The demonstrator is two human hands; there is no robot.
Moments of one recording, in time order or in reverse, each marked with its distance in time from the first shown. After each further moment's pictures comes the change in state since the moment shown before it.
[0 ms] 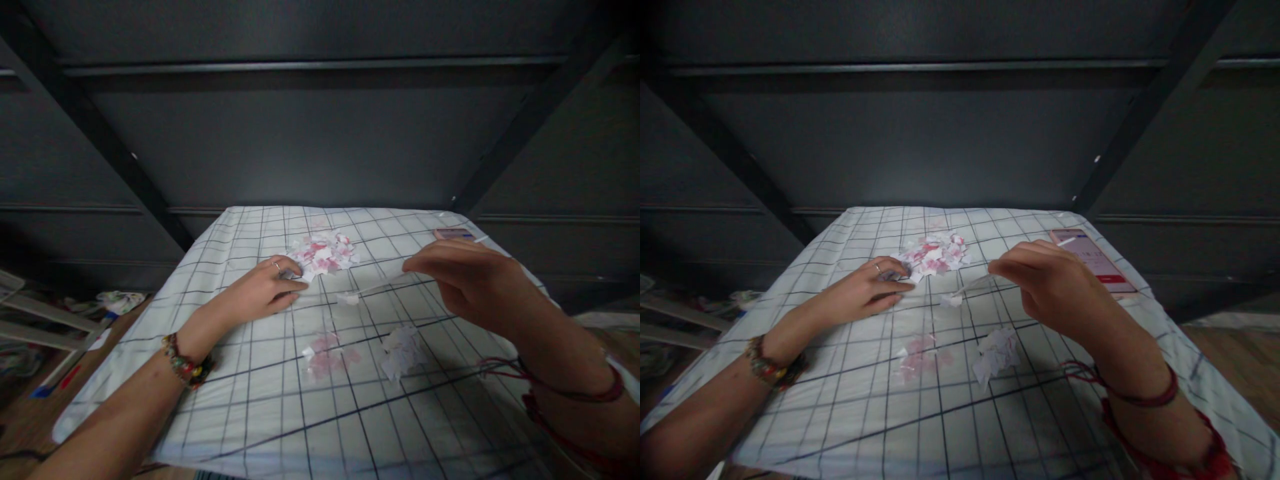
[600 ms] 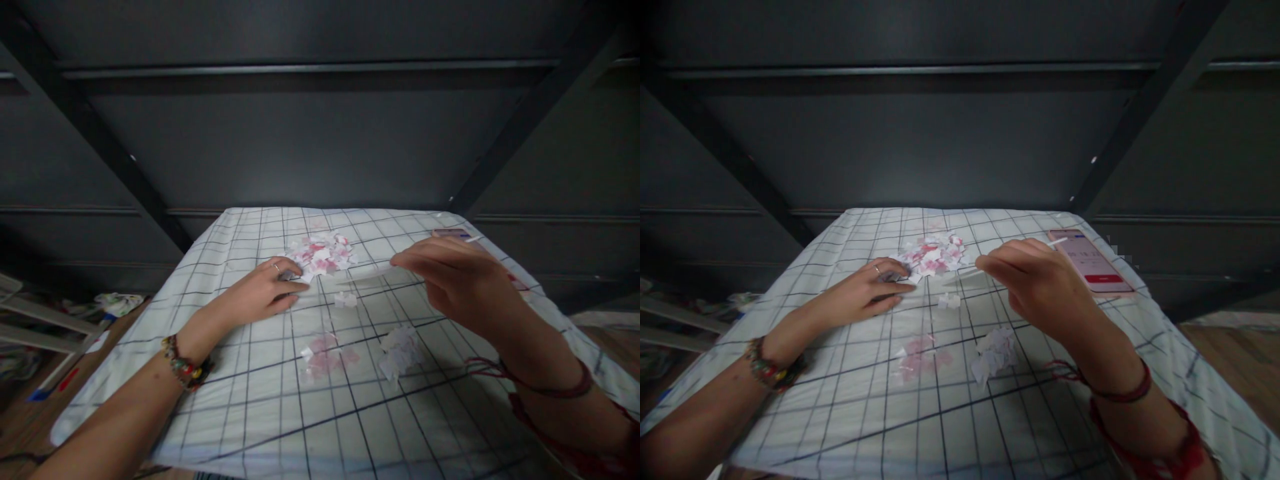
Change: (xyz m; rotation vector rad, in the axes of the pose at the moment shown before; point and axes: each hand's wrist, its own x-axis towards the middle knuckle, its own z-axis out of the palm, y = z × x) left_hand 0.002 0.001 0.001 -0.010 0.002 0.005; right_hand 0.005 -0.007 0.011 -0.086 0.062 -0.058
